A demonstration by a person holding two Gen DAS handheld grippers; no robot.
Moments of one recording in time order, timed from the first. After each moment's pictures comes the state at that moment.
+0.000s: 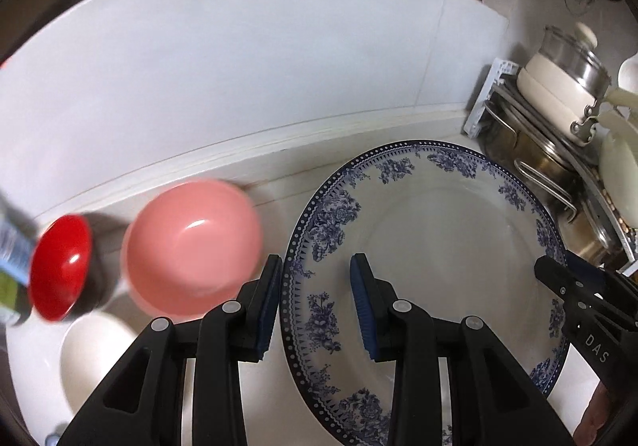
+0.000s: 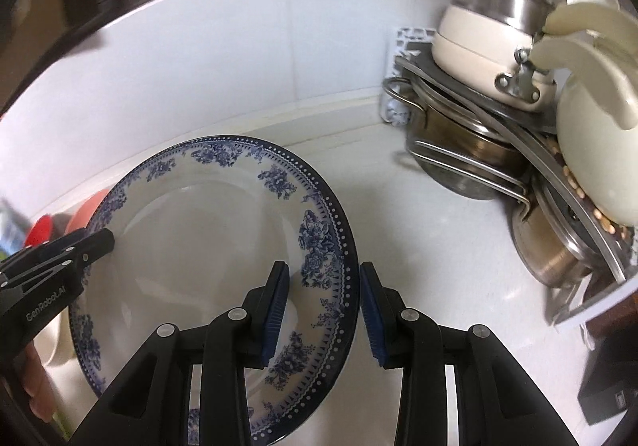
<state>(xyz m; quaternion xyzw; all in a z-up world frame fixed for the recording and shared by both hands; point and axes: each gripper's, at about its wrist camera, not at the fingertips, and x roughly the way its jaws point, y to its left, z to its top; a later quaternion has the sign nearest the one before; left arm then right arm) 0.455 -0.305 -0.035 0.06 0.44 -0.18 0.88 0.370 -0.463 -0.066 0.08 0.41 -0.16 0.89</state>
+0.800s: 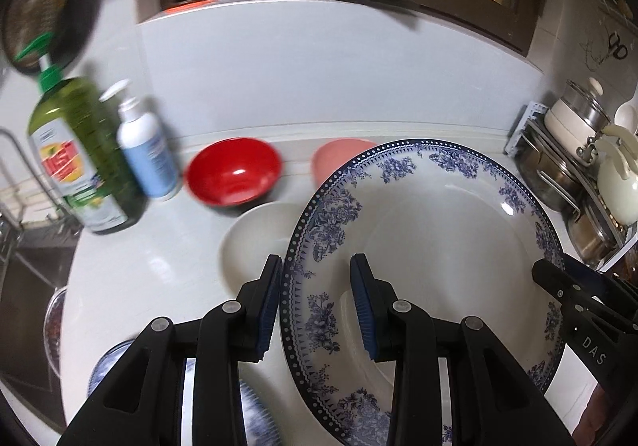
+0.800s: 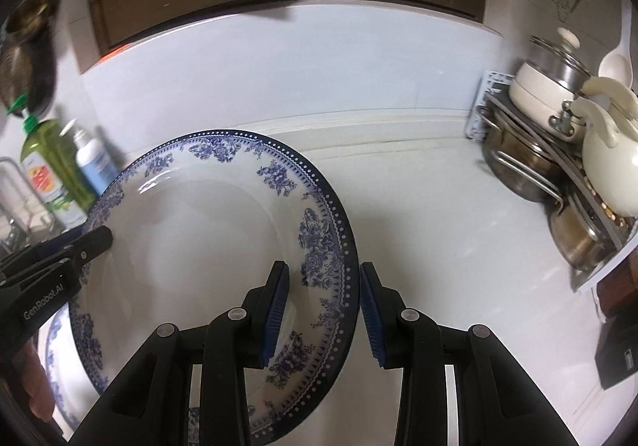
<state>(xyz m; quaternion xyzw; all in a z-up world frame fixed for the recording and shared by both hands) 0.342 -0.128 0.002 0.01 0.41 -0.09 0.91 0.285 -0.300 -0.030 0.03 0.40 -0.07 0.91</state>
